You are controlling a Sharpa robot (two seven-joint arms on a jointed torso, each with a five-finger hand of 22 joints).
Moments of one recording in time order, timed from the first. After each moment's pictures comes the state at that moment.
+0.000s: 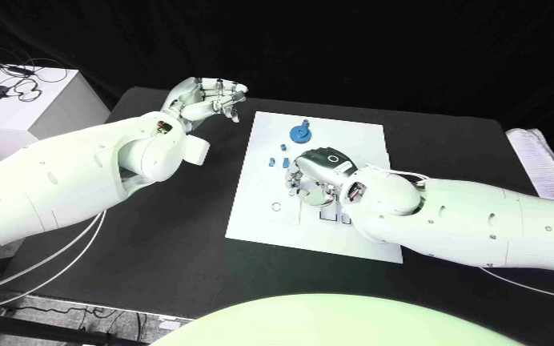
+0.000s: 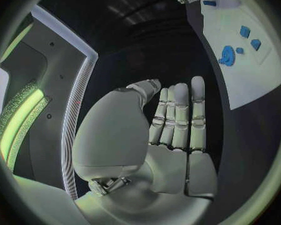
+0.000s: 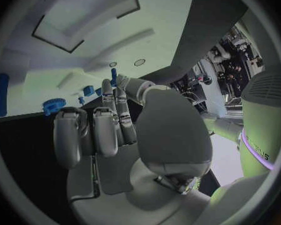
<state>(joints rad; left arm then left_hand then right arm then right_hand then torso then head) 1.19 -0.76 -0.03 1.37 -0.19 -0.22 0.36 1.42 -0.21 0.50 0.18 0.25 0.93 0.16 0.19 0.43 0.86 0.11 0.65 0.29 1.01 0.04 1.10 0.60 0.17 0.93 0.14 0.81 0.74 1.08 -0.76 -0.17 1.65 -1.73 -0.45 -0.24 1.35 -0.19 0.70 0.00 0.05 1.11 0.10 0.29 0.43 1.24 0.08 0.13 0.19 1.47 -0.04 1.38 1.31 0.04 1.46 0.07 1.42 1.31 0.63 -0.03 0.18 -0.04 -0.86</state>
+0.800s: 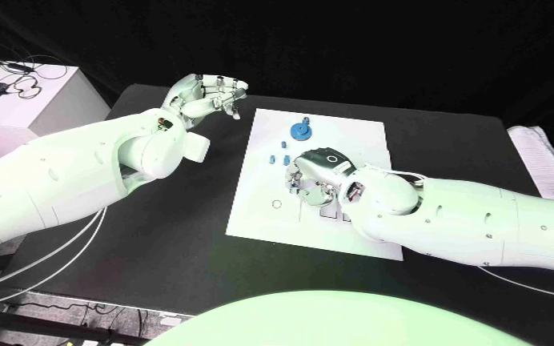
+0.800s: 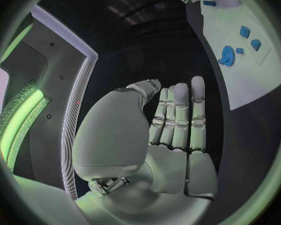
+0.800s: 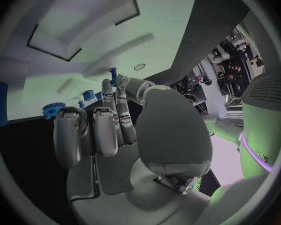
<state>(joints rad) 1.19 -0.76 -0.03 1.37 -0.19 -0.22 0.36 1.42 -0.21 0.50 0.18 0.25 0.93 0.16 0.19 0.43 0.86 0.11 0.65 0.28 1.01 0.04 1.10 0.60 0.17 0.93 0.14 0.81 0.74 1.07 -0.75 -0.18 1.64 -1.73 -0.45 -0.24 1.35 -0.19 0.70 0.00 0.05 1.11 0.10 0.29 0.43 1.24 0.08 0.12 0.19 1.47 -0.04 1.38 1.31 0.04 1.46 0.07 1.42 1.31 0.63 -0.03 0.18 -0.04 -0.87</state>
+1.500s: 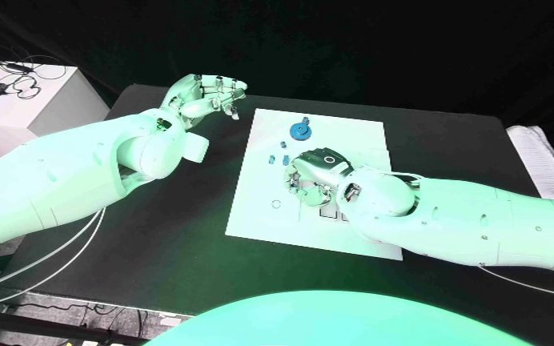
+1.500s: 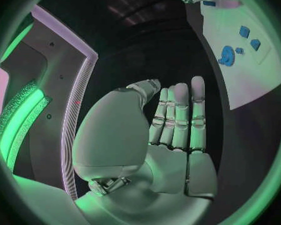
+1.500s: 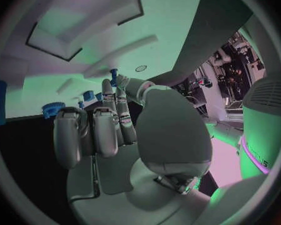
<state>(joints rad) 1.19 -0.76 -0.03 1.37 -0.19 -0.22 0.36 1.42 -0.21 0.50 0.18 0.25 0.93 0.16 0.19 0.43 0.86 0.11 0.65 0.28 1.01 0.04 1.10 0.60 0.17 0.93 0.14 0.81 0.74 1.06 -0.74 -0.18 1.63 -1.77 -0.44 -0.26 1.34 -0.19 0.70 0.00 0.05 1.11 0.10 0.29 0.43 1.24 0.08 0.12 0.19 1.47 -0.04 1.38 1.31 0.04 1.46 0.07 1.42 1.31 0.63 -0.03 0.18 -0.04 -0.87</state>
